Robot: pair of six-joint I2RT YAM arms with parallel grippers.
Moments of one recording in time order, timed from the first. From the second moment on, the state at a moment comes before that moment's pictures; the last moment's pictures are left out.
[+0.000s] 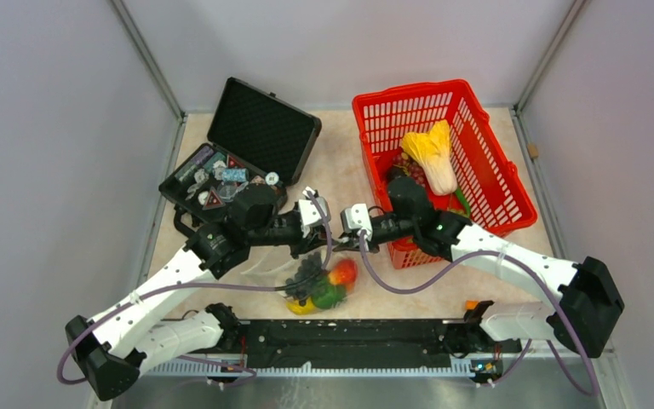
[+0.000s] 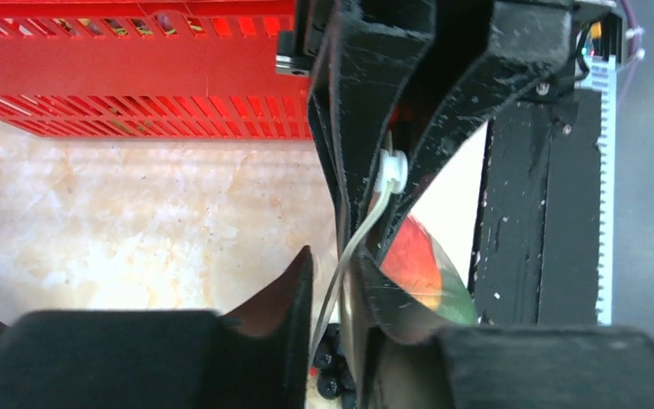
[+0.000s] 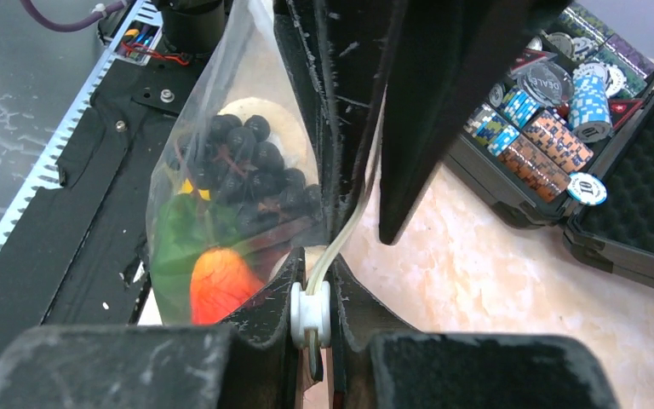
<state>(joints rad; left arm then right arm) -0.75 0.94 0.90 -0.40 0.52 0.28 0.85 1.22 0.86 -0.07 -0.81 -0.57</state>
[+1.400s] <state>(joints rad) -0.75 0.87 0.88 -0.41 0.47 0.29 0.83 1.22 0.77 0.18 -0.78 -0.38</state>
